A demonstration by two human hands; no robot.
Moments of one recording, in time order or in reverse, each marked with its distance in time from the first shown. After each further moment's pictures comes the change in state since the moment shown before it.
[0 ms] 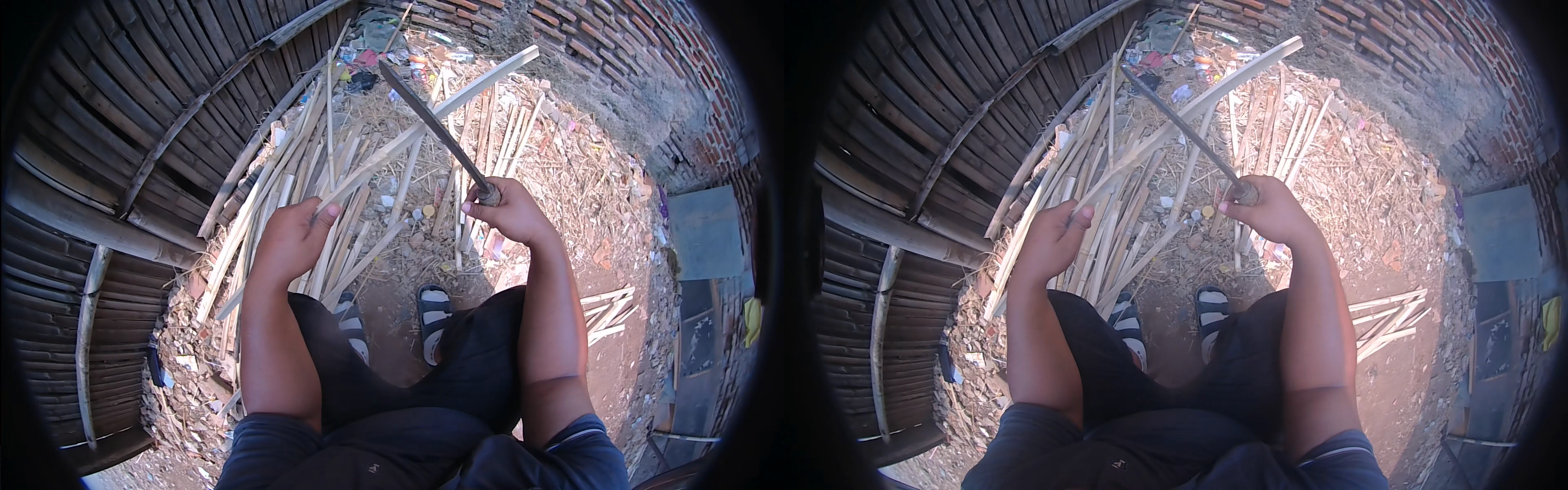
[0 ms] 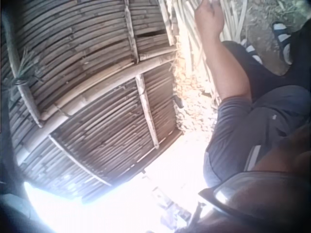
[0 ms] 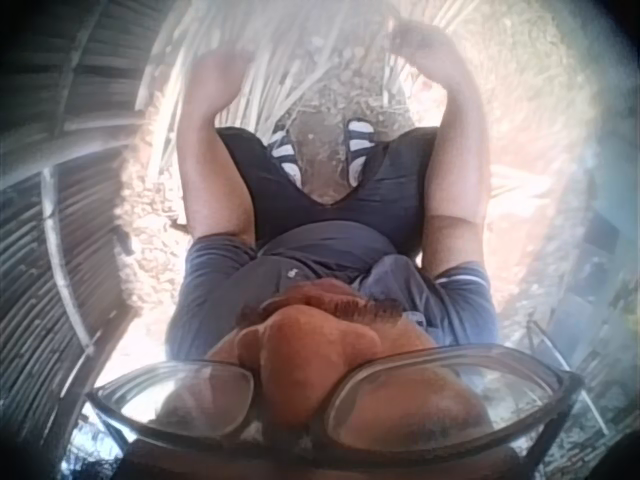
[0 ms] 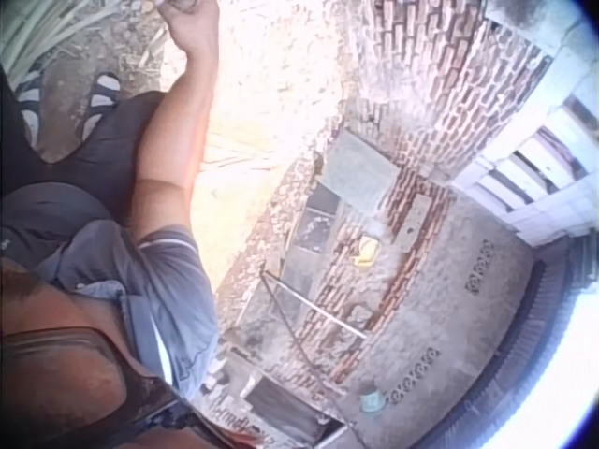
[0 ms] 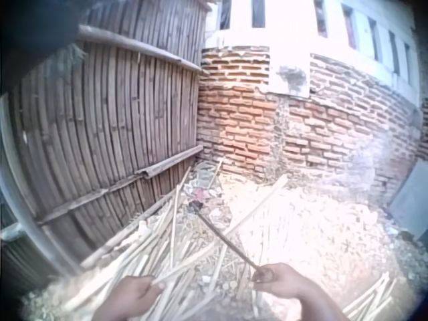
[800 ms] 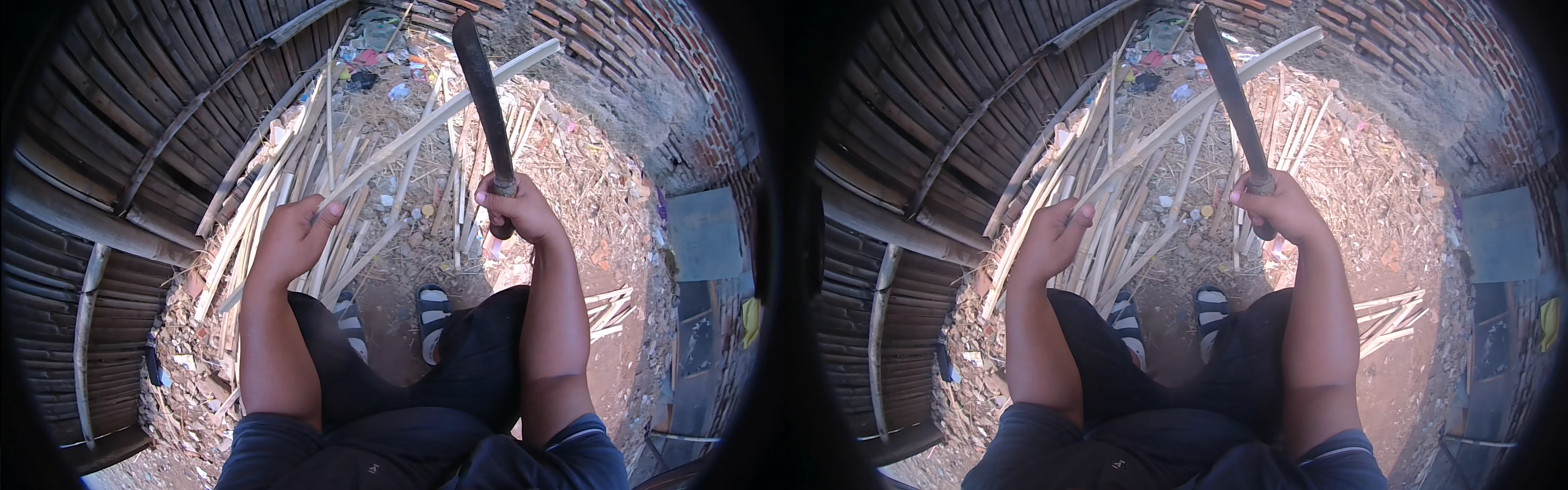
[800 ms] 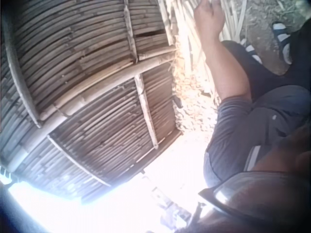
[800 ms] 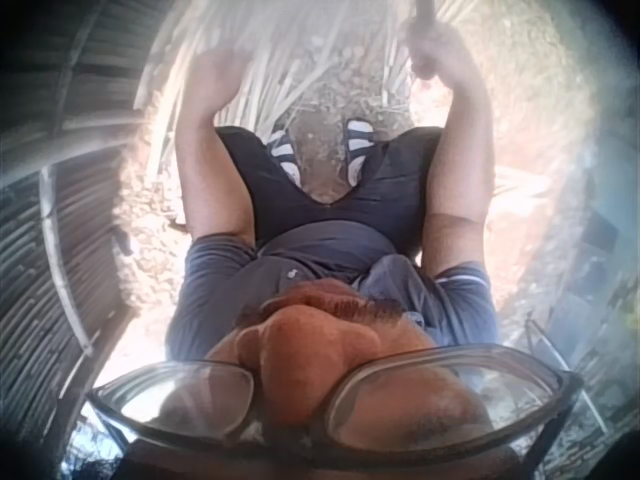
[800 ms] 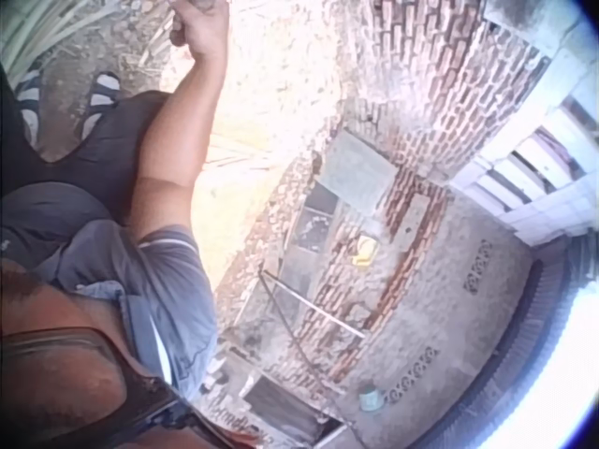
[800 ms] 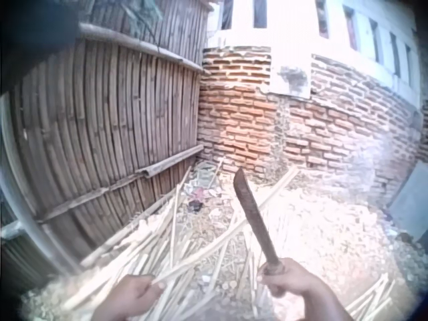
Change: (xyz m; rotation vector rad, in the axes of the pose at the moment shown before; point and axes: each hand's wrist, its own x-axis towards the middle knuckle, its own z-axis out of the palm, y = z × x) left_hand -0.002 0.002 -0.001 -0.077 -0.004 0.038; right_hand -0.006 0.003 -0.009 0.430 -0.114 0.023
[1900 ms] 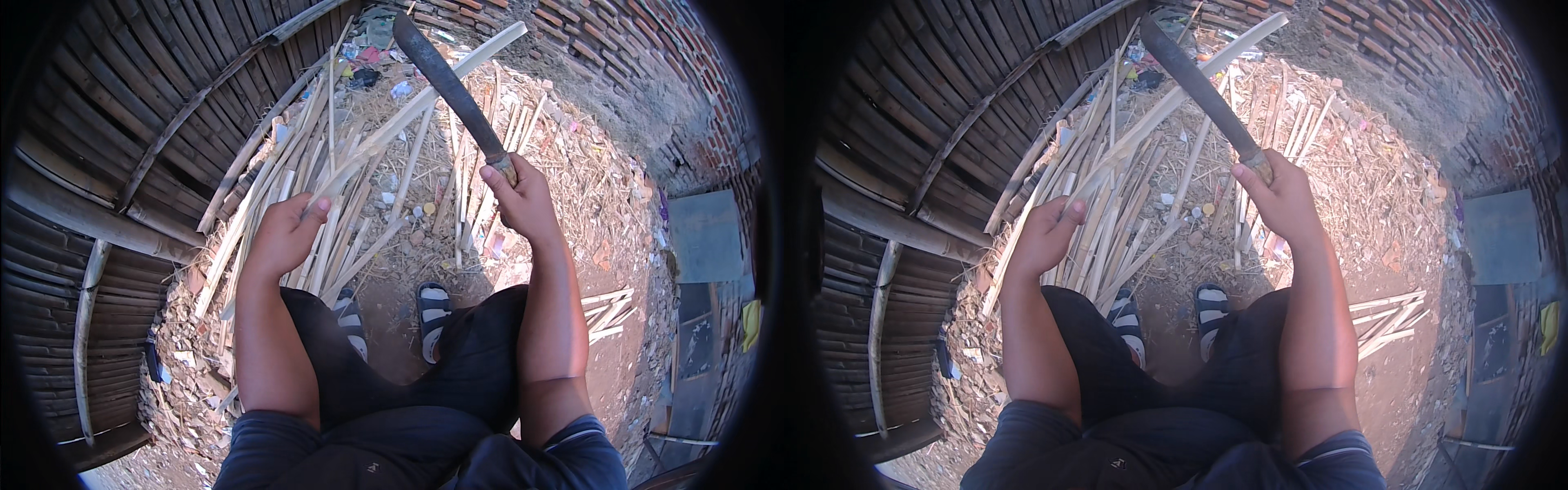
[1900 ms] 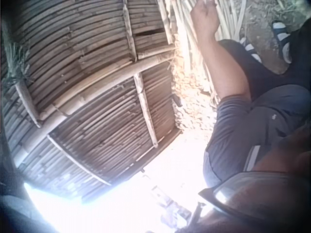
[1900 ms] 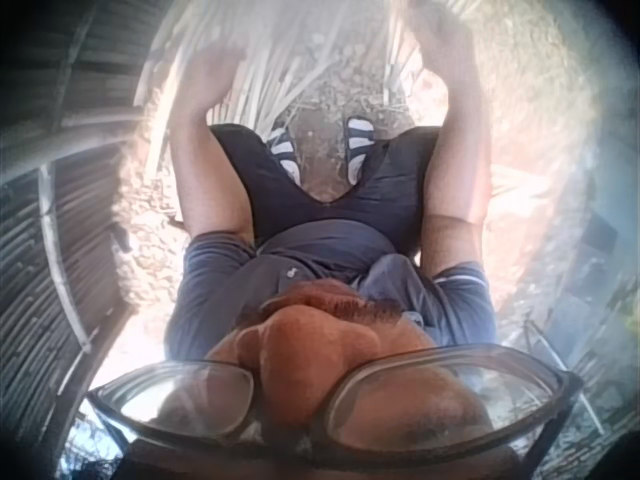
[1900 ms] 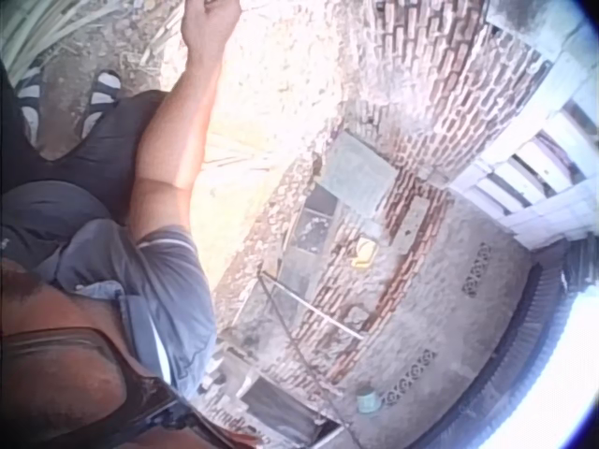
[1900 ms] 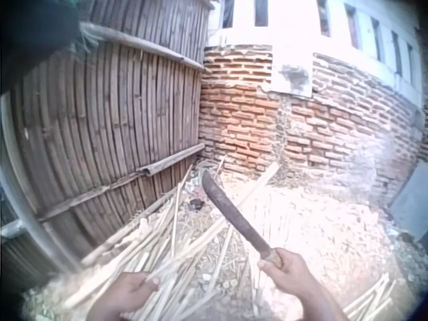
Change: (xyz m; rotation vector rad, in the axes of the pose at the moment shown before) left_hand 0.000 -0.011 -0.007 -0.083 -0.027 -0.125; right_hand 0.001 -0.002 0.012 -0.425 0.408 -0.271
